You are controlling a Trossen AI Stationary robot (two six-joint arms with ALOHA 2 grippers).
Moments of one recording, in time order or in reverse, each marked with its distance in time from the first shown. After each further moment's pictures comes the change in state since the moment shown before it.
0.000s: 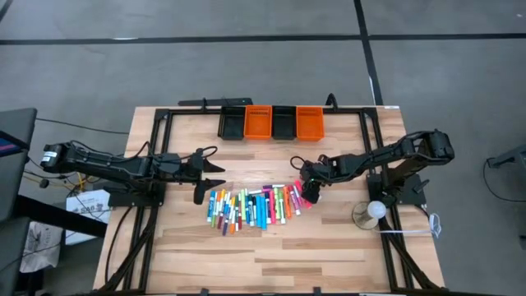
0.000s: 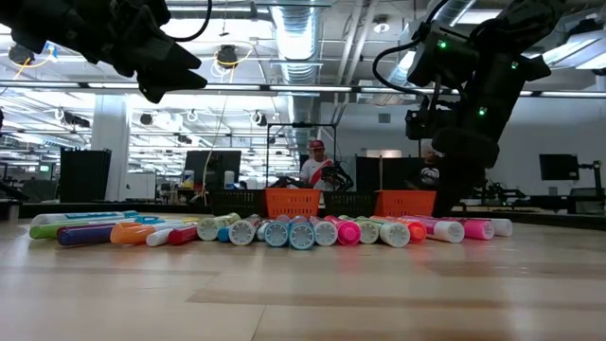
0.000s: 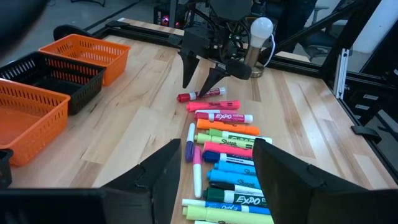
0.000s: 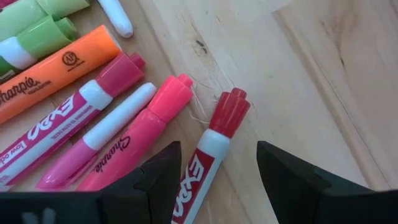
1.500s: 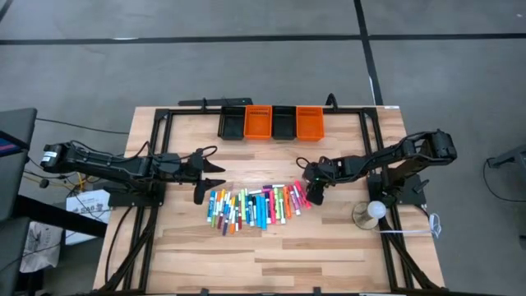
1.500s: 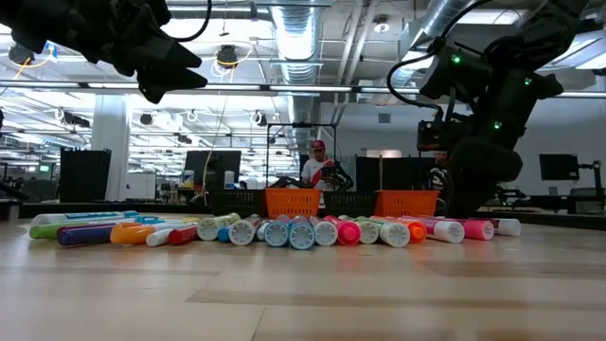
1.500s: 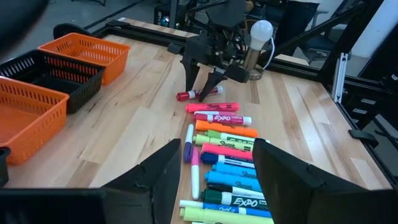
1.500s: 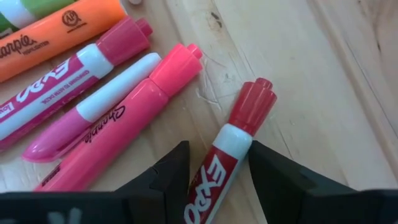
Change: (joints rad) left arm 0.000 0.000 0.000 0.005 0.000 -0.019; right arm -0.021 -0.004 -0.129 0.143 -0.081 -0.082
